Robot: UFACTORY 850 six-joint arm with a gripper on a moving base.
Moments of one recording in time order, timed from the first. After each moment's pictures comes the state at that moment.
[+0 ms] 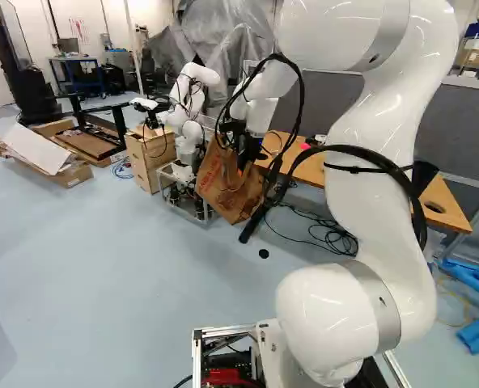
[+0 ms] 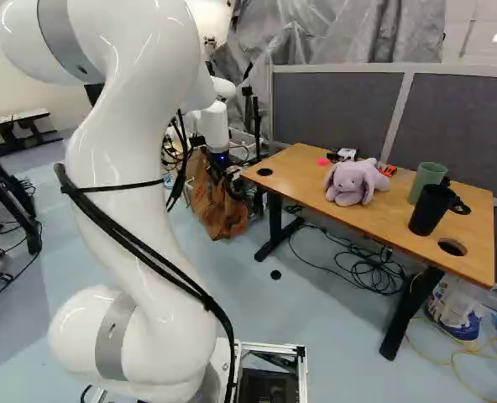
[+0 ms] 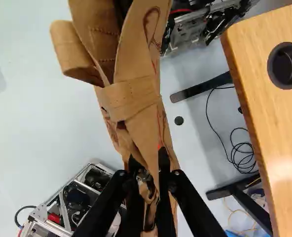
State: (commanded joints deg) arm 2.7 -22.6 -65.5 12.8 -28.5 -39.1
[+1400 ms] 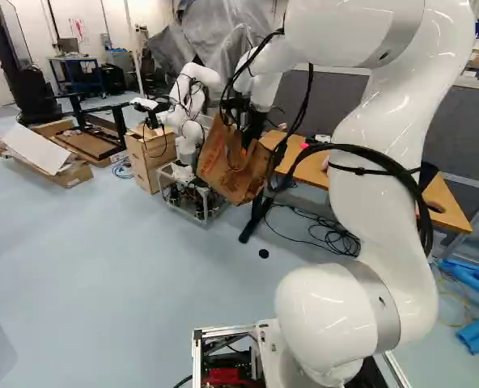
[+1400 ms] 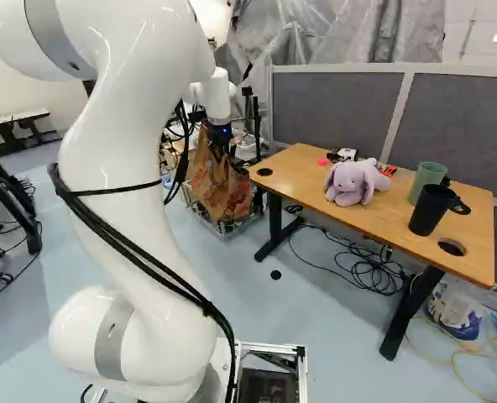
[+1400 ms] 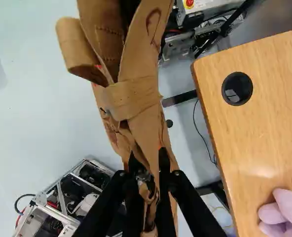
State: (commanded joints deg) arm 1.5 -21.7 -76.8 8.6 -40.8 -39.1
